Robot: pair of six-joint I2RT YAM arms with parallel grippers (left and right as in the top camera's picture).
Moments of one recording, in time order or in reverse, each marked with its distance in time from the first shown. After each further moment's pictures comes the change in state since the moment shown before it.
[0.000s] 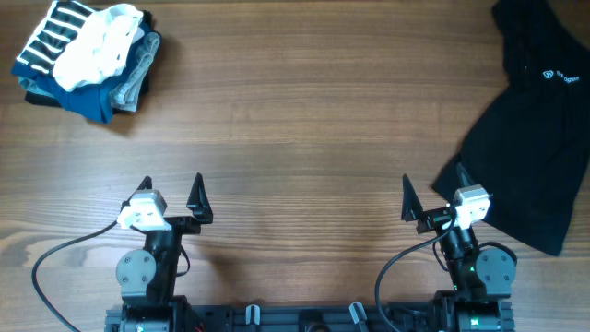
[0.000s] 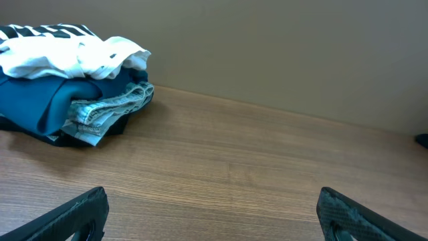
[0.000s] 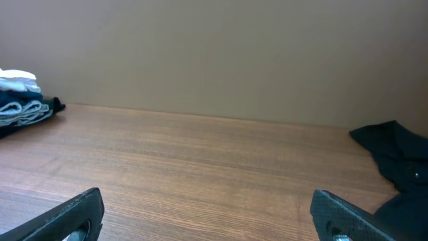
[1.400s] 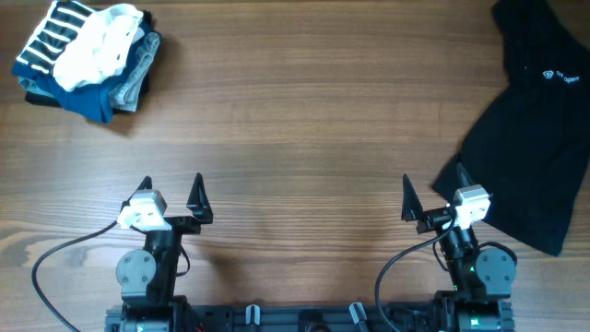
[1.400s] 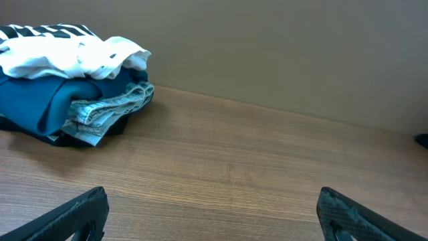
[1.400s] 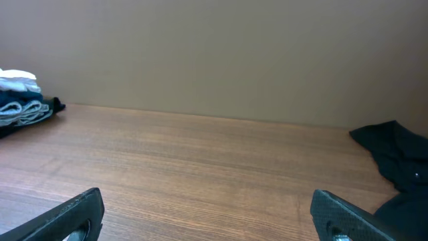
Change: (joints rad) left arm 0.000 0.000 0.000 0.000 0.000 0.000; right arm 0.000 0.000 0.000 0.000 0.000 0.000
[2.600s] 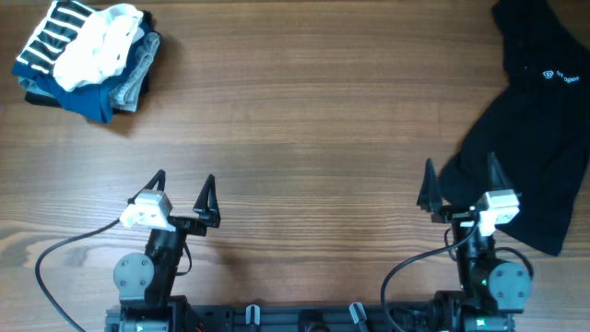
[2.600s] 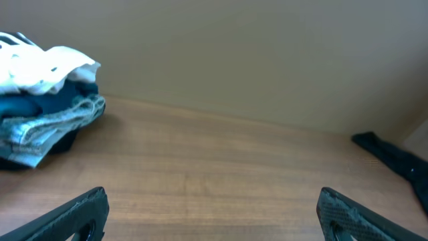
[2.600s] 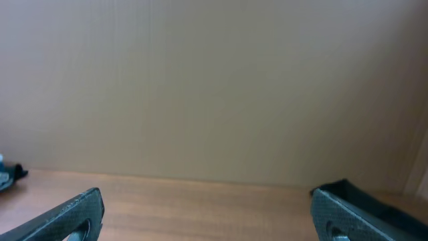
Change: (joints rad) left arm 0.000 0.019 0.008 0.080 0.156 -0.045; right arm 0.000 0.080 0.092 0.215 0.121 0.008
